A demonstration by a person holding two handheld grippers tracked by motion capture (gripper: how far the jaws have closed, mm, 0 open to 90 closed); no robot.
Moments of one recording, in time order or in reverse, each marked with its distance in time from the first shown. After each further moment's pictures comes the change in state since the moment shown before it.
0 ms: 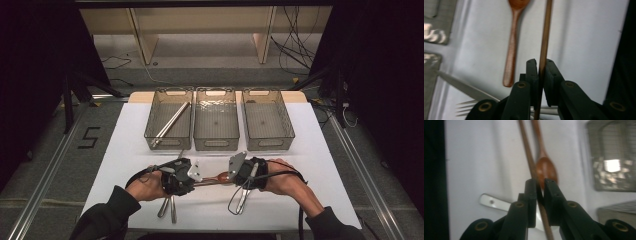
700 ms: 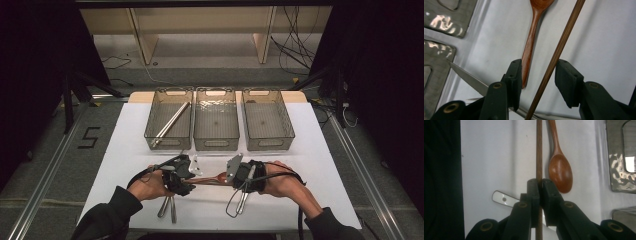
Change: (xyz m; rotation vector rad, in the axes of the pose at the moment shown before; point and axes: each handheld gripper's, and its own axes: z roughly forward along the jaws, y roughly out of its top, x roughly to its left) left arm 0.010 -0.002 0.012 -0.005 0.095 -0.103; right arm 0.007 0.005 0.005 0.049 0.075 -0.007
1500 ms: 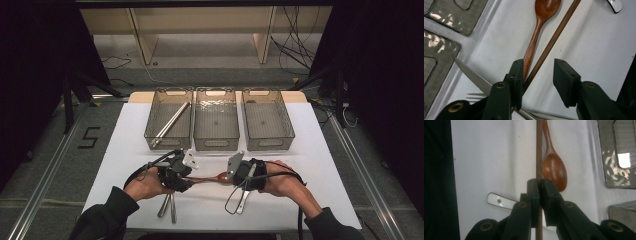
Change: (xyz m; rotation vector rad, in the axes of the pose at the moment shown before) left arm 0.007 -0.003 -0.017 -0.065 -0.018 -0.113; right arm -0.004 -0.002 0.001 -0.013 -0.031 0.036
